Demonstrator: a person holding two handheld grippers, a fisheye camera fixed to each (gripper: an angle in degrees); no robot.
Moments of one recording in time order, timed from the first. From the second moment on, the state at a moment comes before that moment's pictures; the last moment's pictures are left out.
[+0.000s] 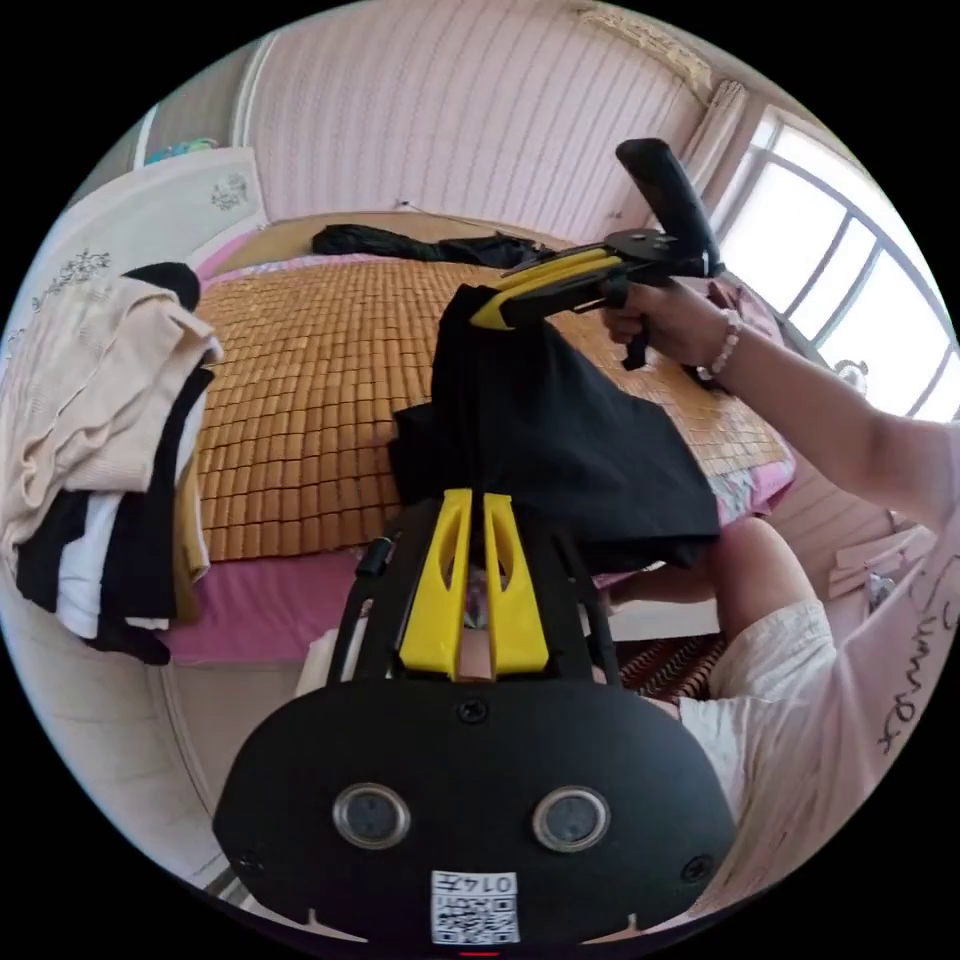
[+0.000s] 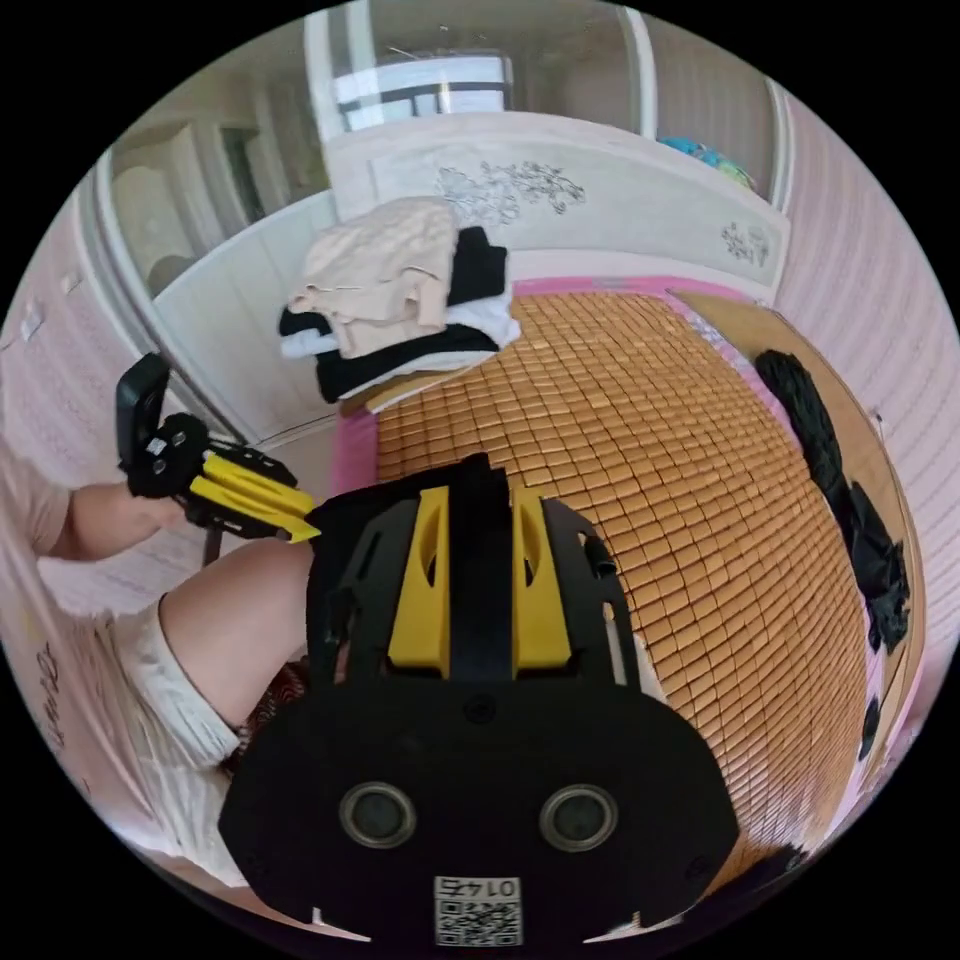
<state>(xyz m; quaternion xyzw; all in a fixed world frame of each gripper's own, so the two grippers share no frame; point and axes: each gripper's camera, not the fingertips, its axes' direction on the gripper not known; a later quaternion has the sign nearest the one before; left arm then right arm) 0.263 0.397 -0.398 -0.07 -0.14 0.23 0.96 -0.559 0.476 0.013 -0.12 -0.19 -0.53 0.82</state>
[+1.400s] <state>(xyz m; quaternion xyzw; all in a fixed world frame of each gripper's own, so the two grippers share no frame) 0.388 0.589 -0.220 -0.16 -0.08 0.31 0.93 -0.432 0.469 0.078 -0.32 0.09 -0.50 0.80</state>
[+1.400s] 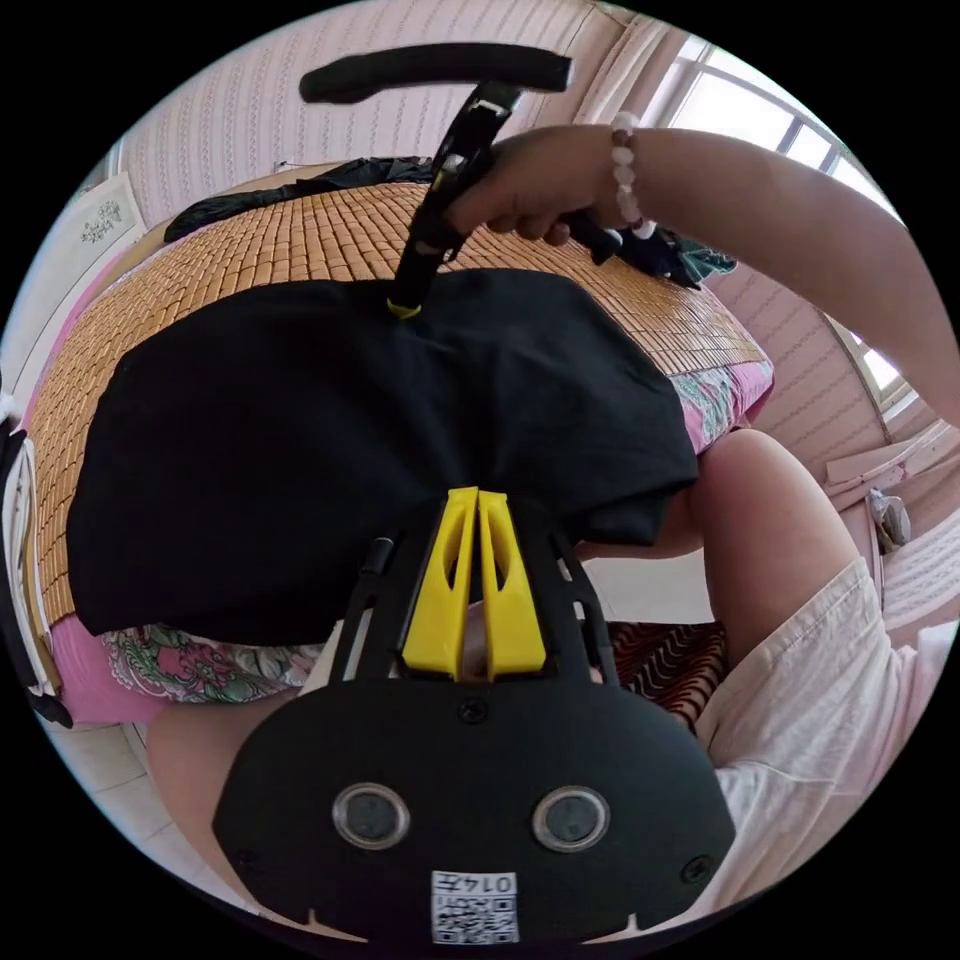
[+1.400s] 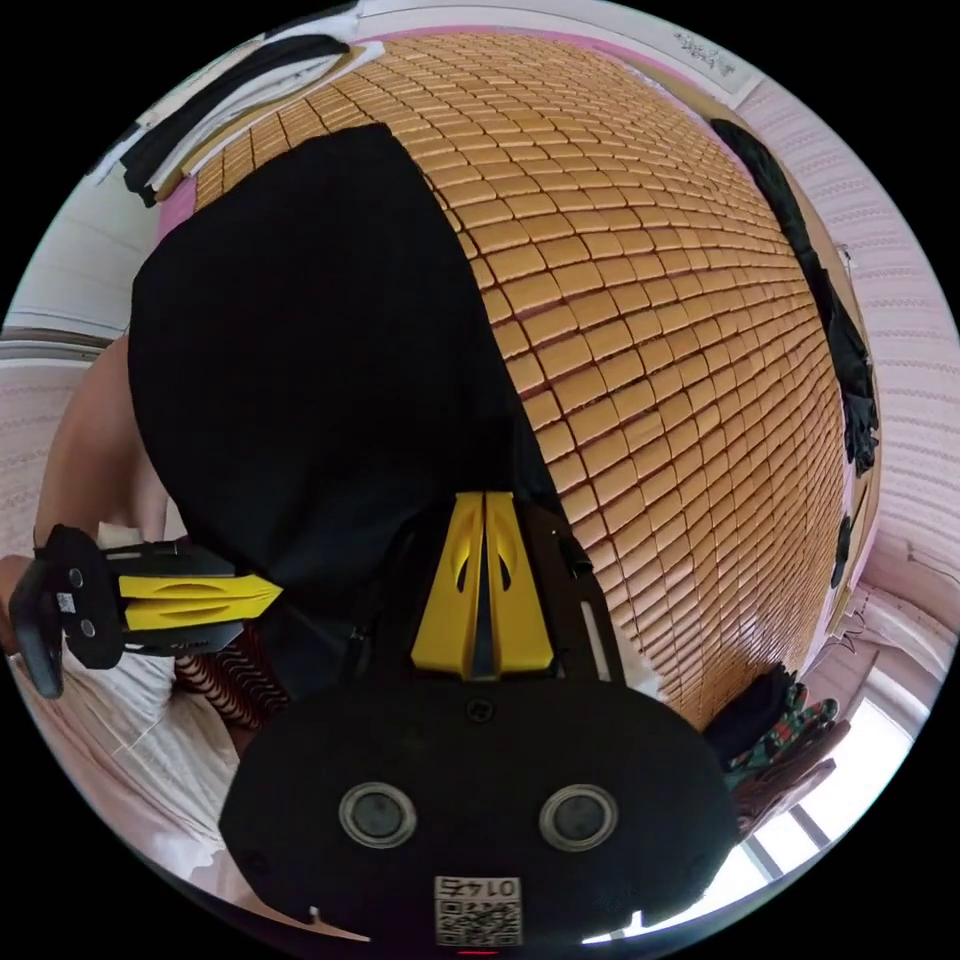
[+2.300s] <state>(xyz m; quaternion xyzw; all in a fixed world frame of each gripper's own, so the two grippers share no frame) 0.540 0.717 -0.132 -0.23 -0.04 0.51 0.83 -0.044 0.508 -0.090 -0.17 -0.02 -0.08 0.98</state>
